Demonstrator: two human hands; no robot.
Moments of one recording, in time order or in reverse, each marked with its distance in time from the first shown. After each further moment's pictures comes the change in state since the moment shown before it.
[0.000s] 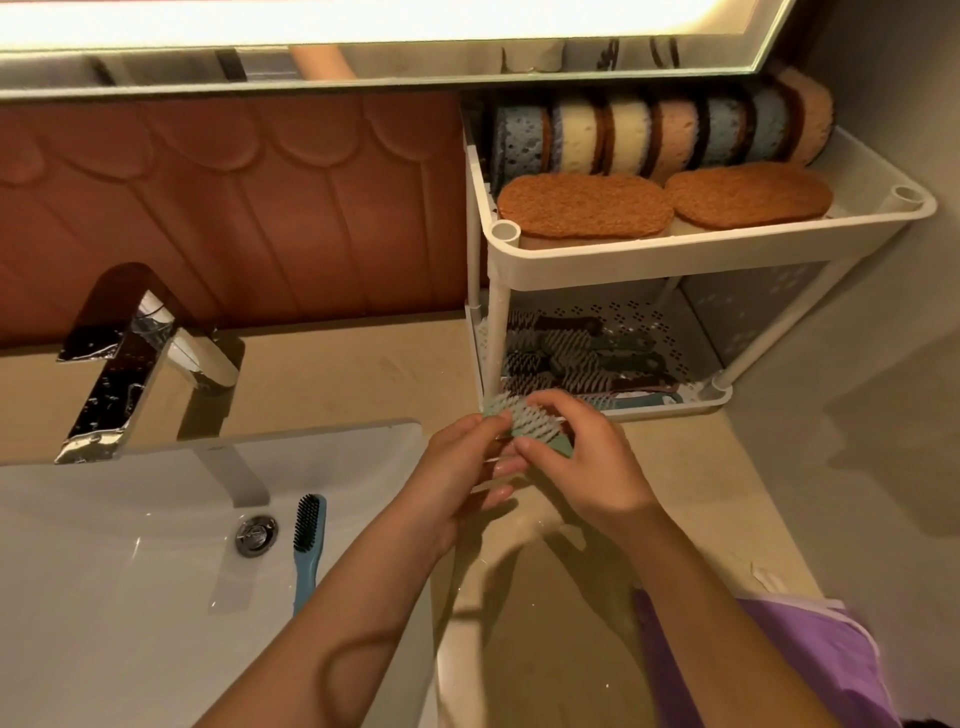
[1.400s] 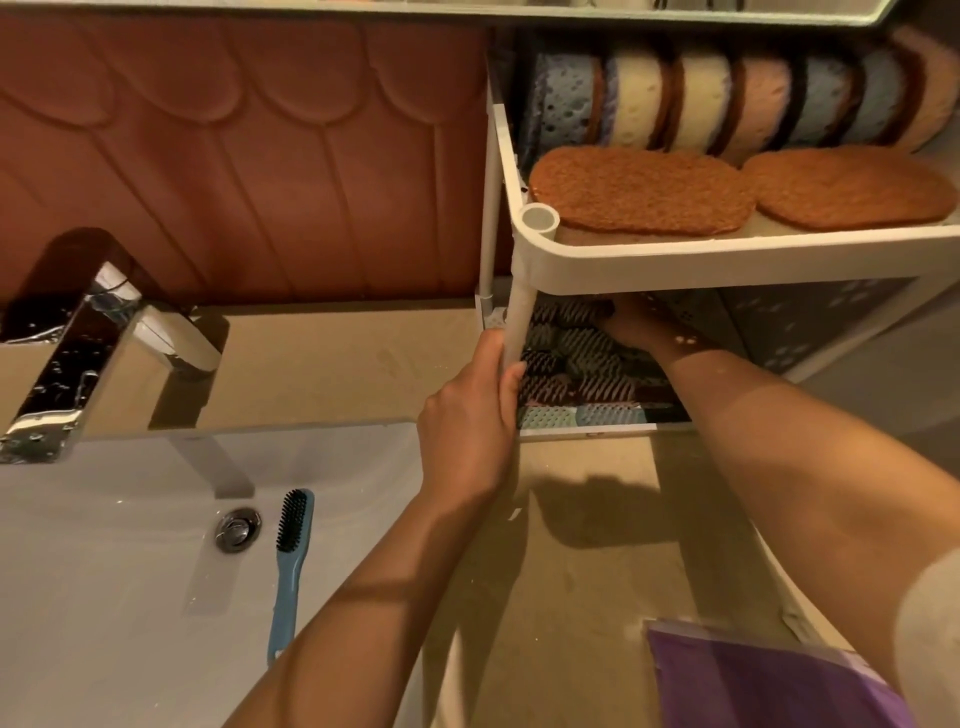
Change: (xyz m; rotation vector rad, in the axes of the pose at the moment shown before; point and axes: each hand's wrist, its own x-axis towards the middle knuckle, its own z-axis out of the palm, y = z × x) left_hand 0.056 0.004 0.003 0.990 0.426 0.884; right_hand 0.203 0.091 -0.034 -0.491 -0.178 0.125
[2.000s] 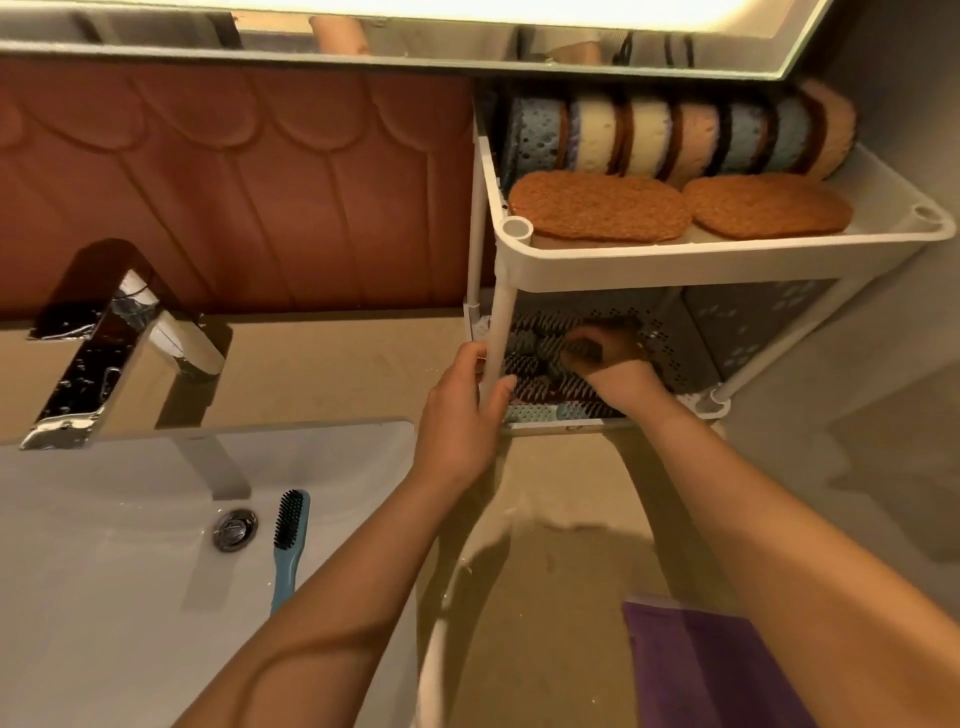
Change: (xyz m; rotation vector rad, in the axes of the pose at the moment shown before) left_hand -0.003 -0.002 -0.001 -0.341 -0.136 -0.155; right_hand -0.081 -0.016 0.014 0.342 0.193 -0.054
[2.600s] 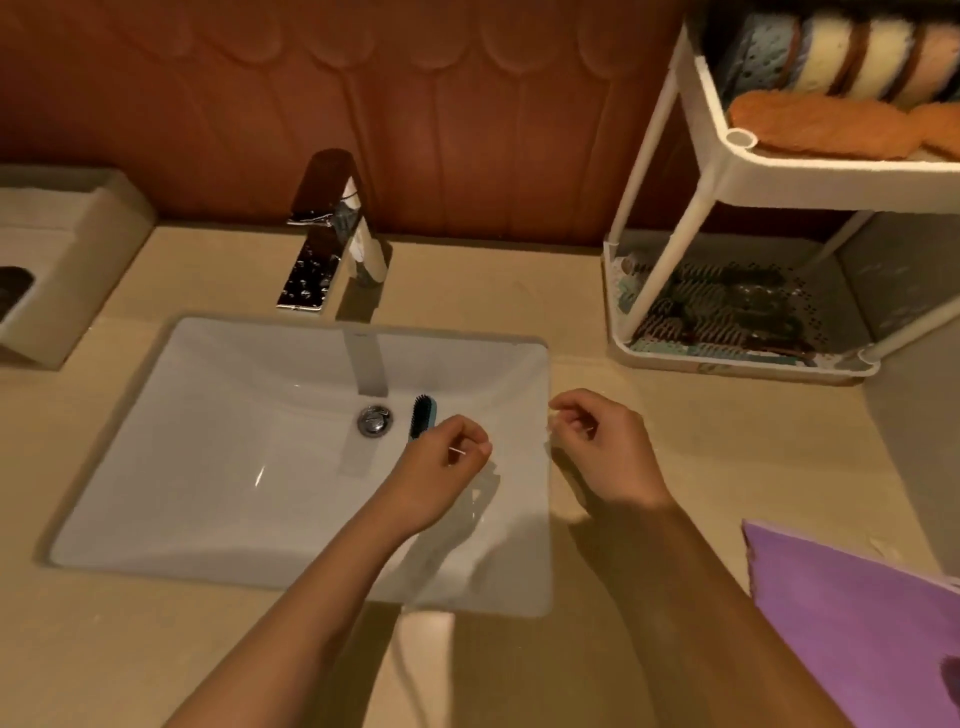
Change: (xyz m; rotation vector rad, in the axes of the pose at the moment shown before) left_hand -0.143 -0.082 -0.128 -0.025 -0.197 -0.343; right_hand -0.181 -0.110 0.103 0.228 -0.147 -0.014
